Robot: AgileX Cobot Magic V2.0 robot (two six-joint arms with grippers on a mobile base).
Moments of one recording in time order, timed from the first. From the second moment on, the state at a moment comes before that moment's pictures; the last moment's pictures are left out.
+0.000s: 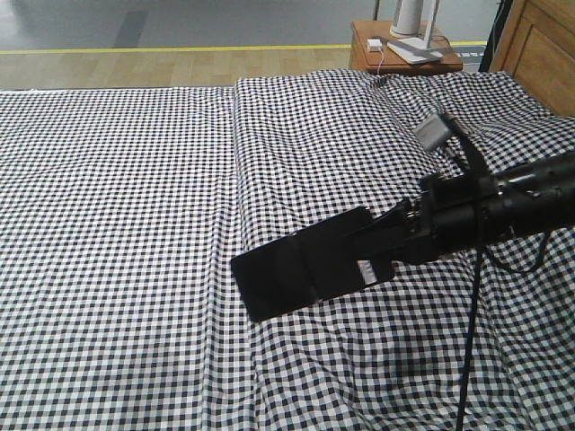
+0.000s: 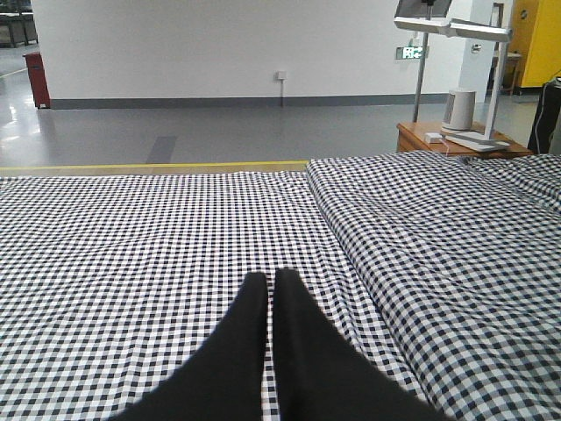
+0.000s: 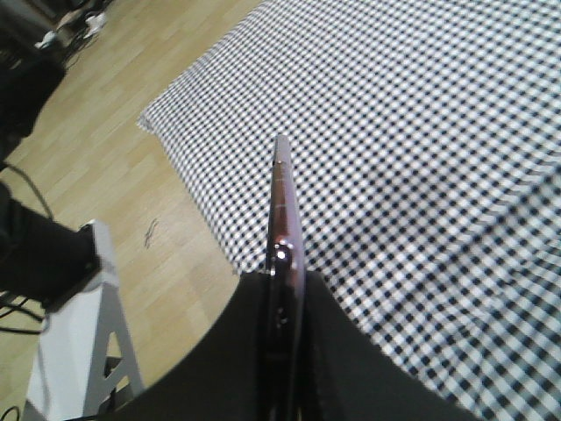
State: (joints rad) left arm 0.04 -0.01 0.03 -0.03 0.18 0.15; right arm 0.09 1.54 -1.04 1.15 1.19 -1.23
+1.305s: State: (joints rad) left arm 0.04 -0.01 0.03 -0.03 0.18 0.15; right arm 0.20 1.53 -1.04 1.16 1.19 -1.23
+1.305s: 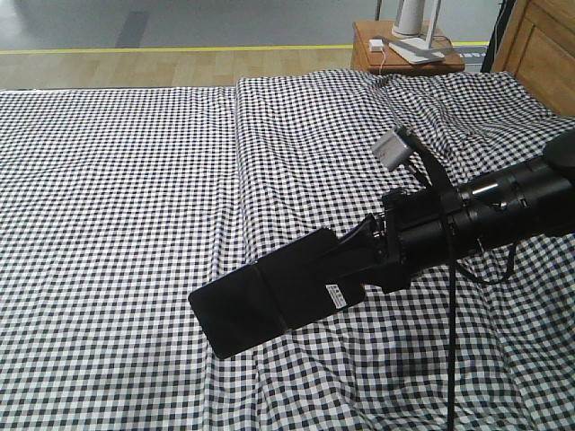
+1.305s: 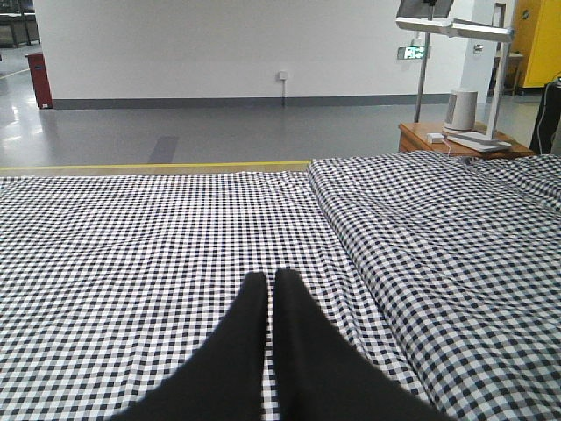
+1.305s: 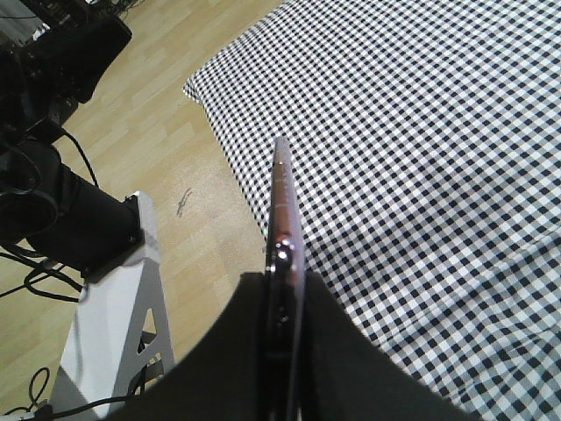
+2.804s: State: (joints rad) left arm 0.04 -0.01 0.03 -0.03 0.18 0.15; right arm 0.20 1.53 -1.04 1.16 1.19 -1.23
